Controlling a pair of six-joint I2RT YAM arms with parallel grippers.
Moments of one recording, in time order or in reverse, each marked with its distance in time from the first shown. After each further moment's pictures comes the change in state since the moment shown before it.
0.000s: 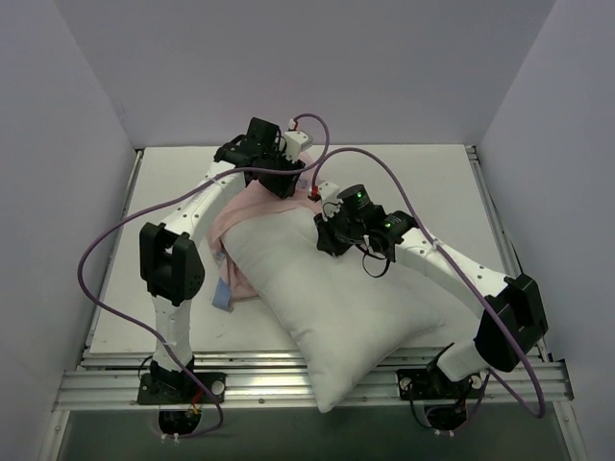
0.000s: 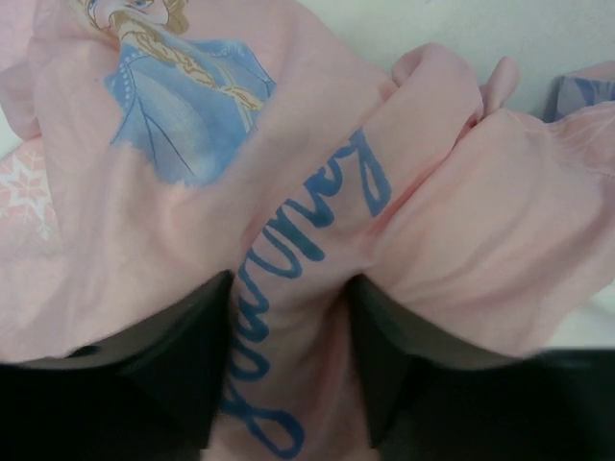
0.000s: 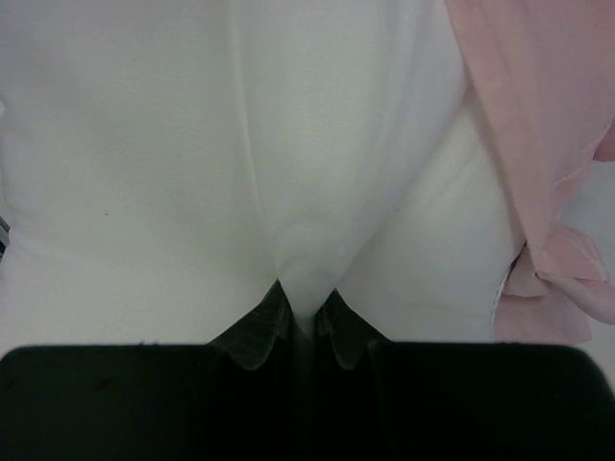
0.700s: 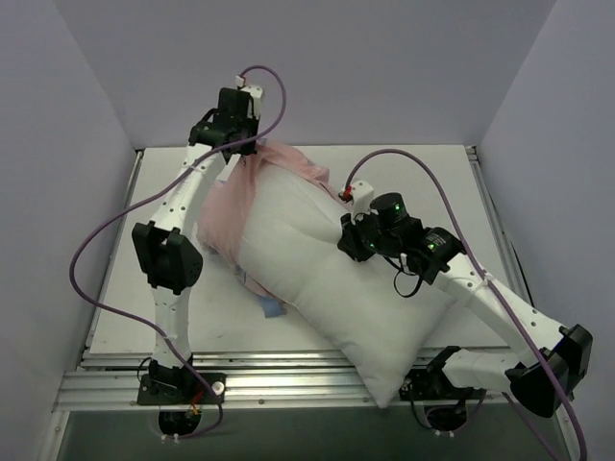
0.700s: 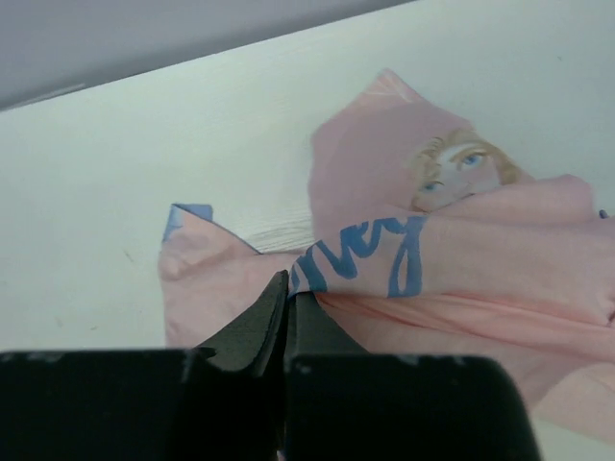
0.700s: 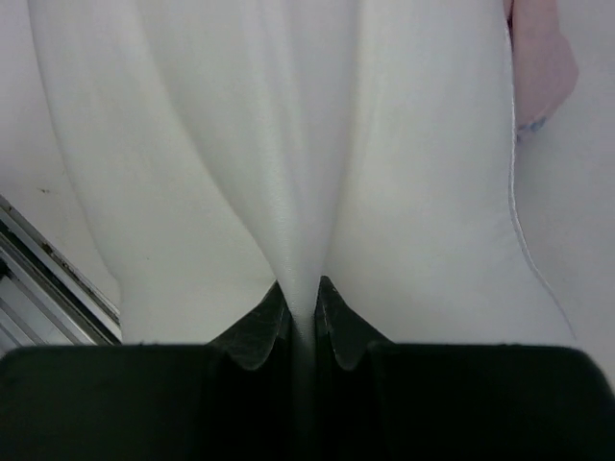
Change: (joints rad) left arm 0.108 0.100 0.302 -0.004 -0.376 -0.241; right arm -0.007 -0.276 -0.069 -0.097 0.084 0.070
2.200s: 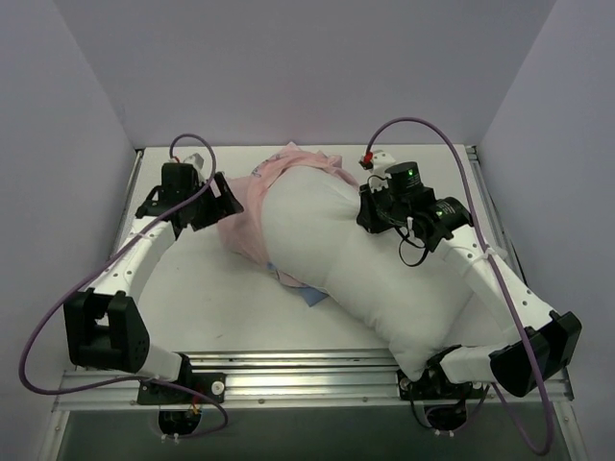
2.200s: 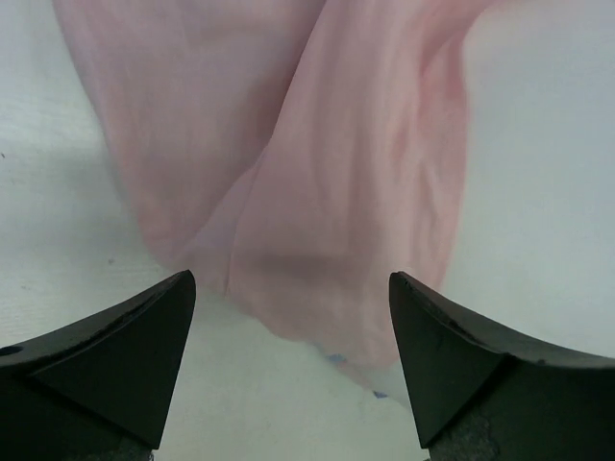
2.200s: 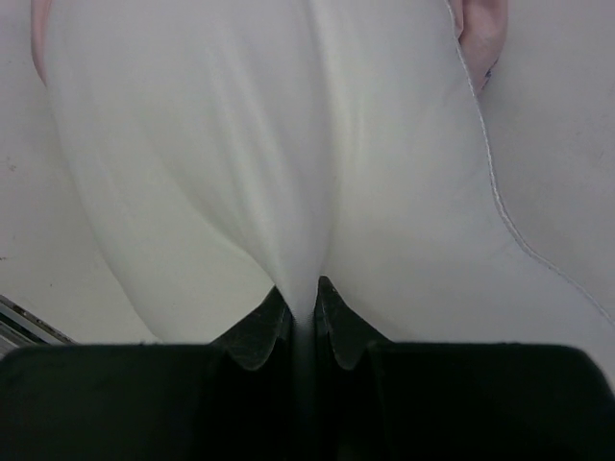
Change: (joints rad) left arm 0.212 -0.694 -1.052 0.313 0.362 -0.531; right arm -0.183 0.108 0.209 -0.142 0.029 0.037
